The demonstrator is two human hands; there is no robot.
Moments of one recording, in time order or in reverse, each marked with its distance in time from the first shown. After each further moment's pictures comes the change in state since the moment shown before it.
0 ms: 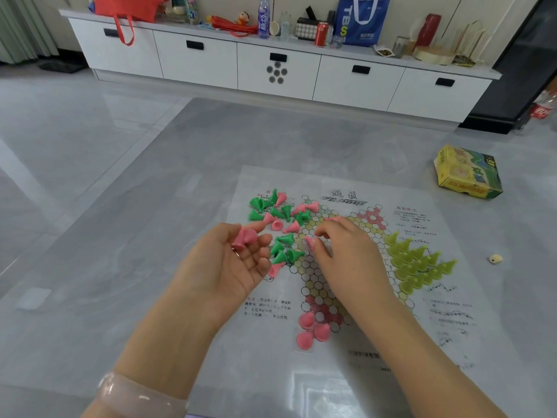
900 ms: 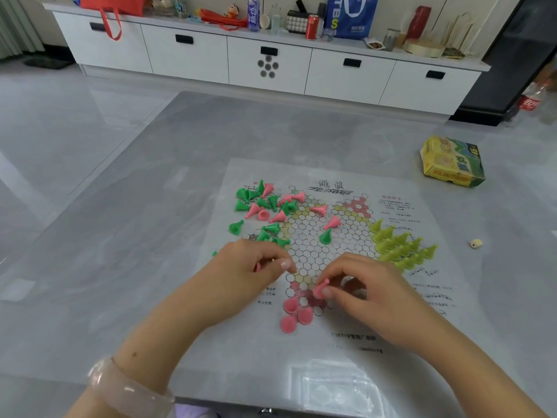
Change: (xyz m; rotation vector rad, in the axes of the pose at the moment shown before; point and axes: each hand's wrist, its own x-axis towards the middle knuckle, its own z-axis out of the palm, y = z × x) left_hand -0.003 -0.023 -0.006 1.464 -0.313 0.487; right_hand -0.052 0.036 -0.040 0.397 -0.348 -0.083
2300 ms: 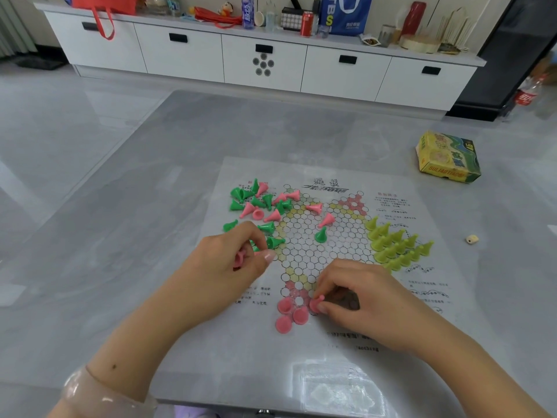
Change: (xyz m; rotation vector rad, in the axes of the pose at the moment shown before) left_hand -0.005 -0.001 -0.008 0.103 0.163 0.076; right_hand -0.002 0.011 0.000 -0.109 -0.114 -0.108
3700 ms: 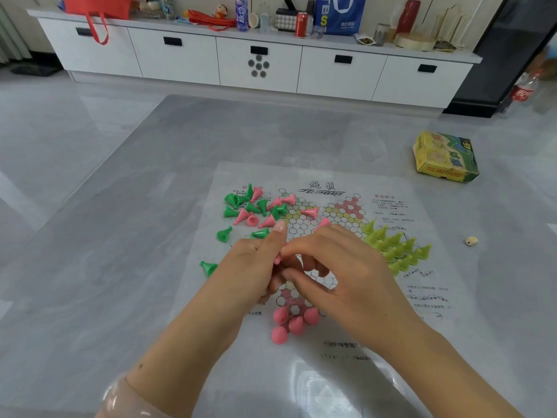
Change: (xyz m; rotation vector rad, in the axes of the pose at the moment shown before) left_hand 0.016 0.041 0.025 -0.644 -0.021 -0.419; right_hand 0.024 -0.040 -0.001 -0.132 0.488 -0.319
